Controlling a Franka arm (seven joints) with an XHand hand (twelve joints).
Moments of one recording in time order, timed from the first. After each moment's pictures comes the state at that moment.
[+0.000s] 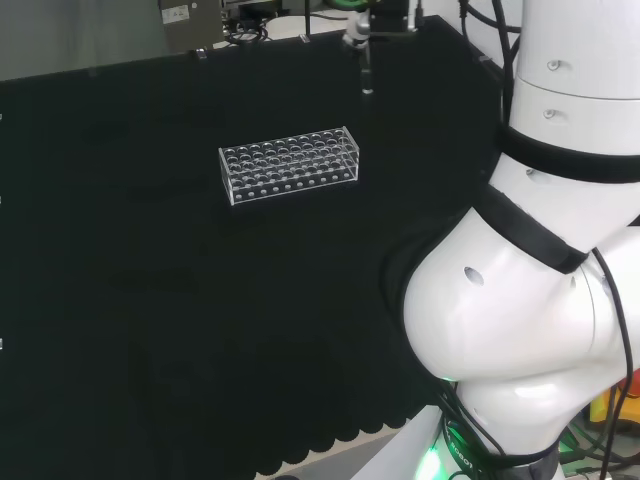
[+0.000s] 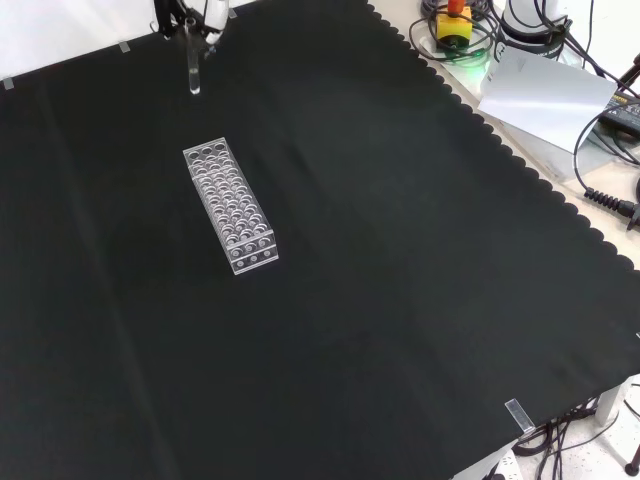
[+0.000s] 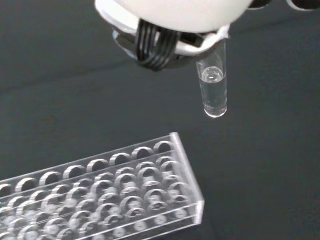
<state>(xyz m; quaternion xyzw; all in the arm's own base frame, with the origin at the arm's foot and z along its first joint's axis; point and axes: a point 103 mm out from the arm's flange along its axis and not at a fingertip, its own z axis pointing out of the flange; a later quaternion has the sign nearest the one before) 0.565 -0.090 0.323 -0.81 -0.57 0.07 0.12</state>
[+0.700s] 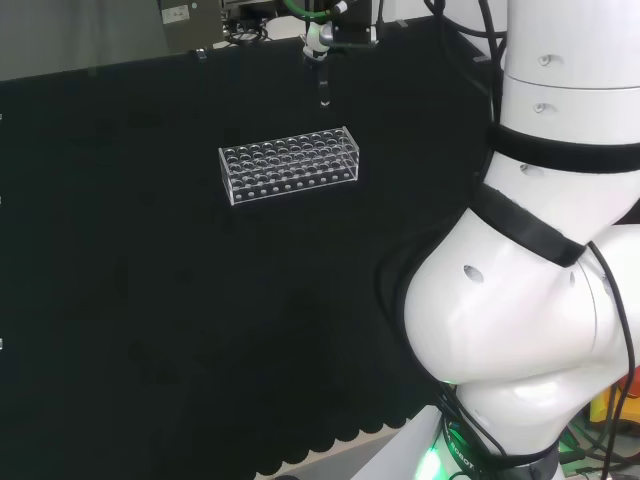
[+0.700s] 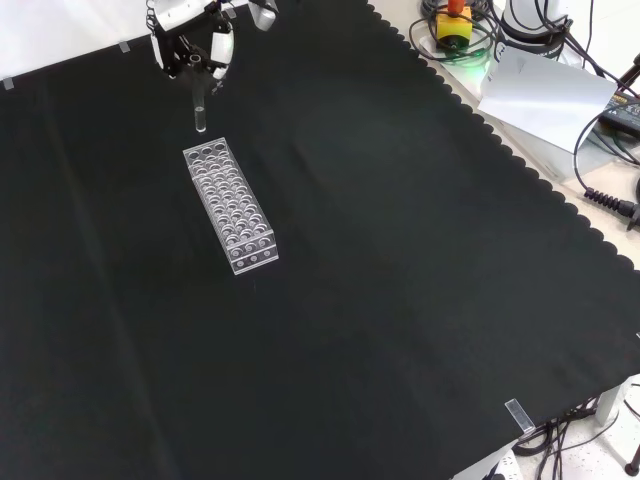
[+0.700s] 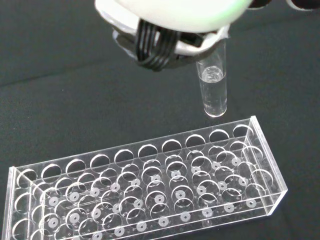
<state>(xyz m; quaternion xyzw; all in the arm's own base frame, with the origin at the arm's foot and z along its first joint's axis) 0.582 -0.041 0.301 -0.78 -0.60 0.06 0.14</state>
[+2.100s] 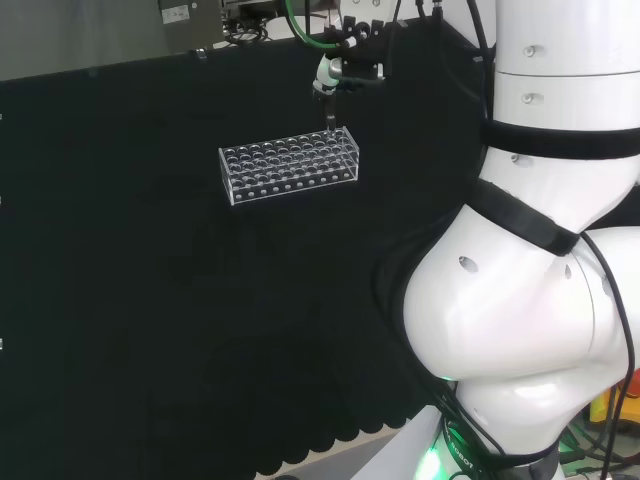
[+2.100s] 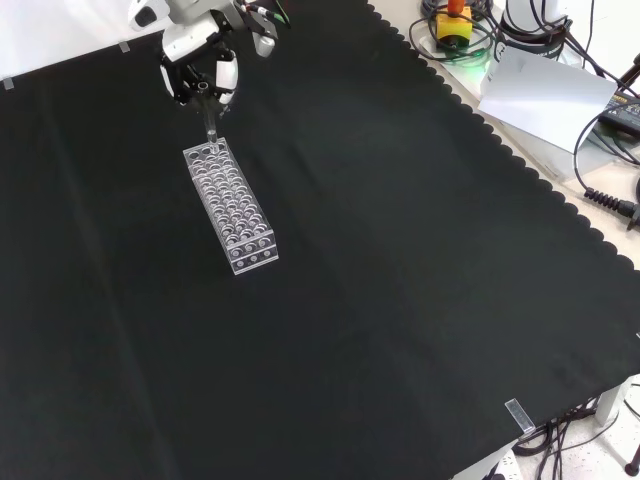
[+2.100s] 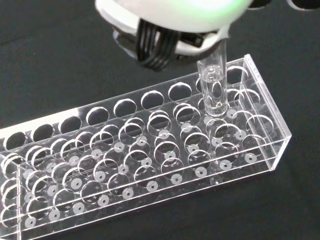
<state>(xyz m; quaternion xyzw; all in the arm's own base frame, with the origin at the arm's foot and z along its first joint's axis) 0.578 -0.057 0.241 -0.79 -0.58 0.06 0.19</state>
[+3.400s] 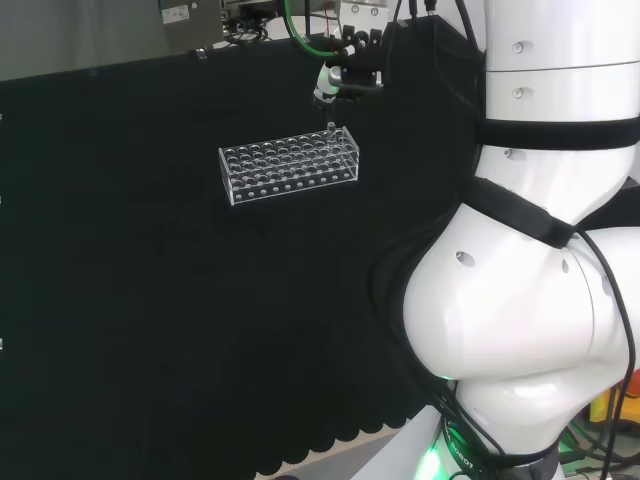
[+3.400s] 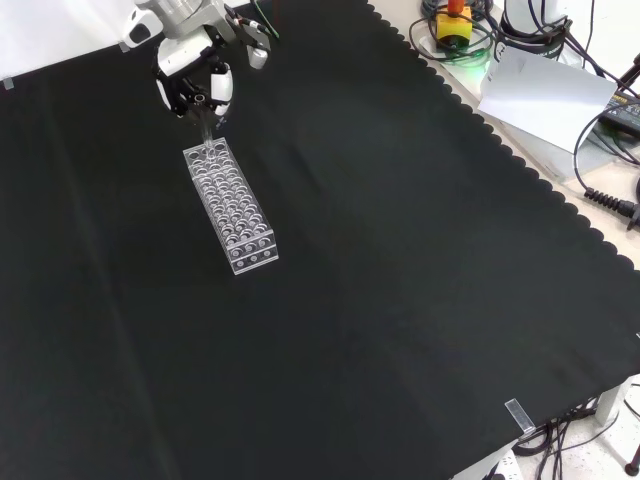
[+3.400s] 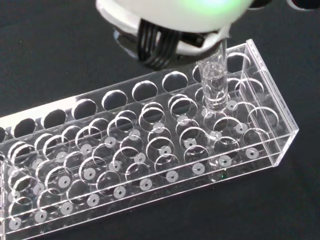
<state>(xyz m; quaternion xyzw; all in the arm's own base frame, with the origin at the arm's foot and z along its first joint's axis) 0.589 -0.062 0.219 -0.79 -0.58 0.07 0.21</state>
